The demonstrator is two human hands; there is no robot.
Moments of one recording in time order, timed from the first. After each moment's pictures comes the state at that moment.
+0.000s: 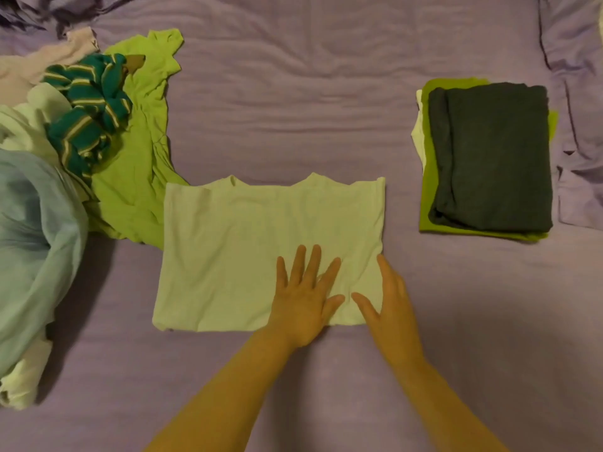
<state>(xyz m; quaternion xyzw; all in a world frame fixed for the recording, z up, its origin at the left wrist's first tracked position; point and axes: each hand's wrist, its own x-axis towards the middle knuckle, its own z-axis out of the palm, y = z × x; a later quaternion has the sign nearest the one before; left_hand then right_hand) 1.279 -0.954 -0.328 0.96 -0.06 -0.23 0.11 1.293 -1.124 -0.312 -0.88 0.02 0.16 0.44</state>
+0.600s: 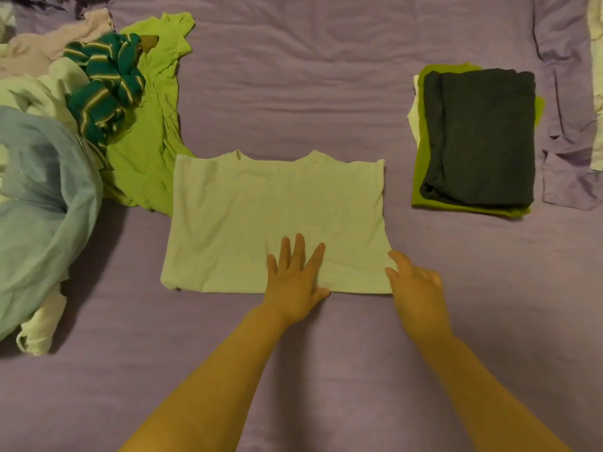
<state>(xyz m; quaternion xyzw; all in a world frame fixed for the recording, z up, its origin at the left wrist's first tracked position) 1.250 -0.955 -0.317 0.94 0.01 -0.30 0.15 1.290 -1.173 -0.289 -0.97 -0.06 0.19 0.14</state>
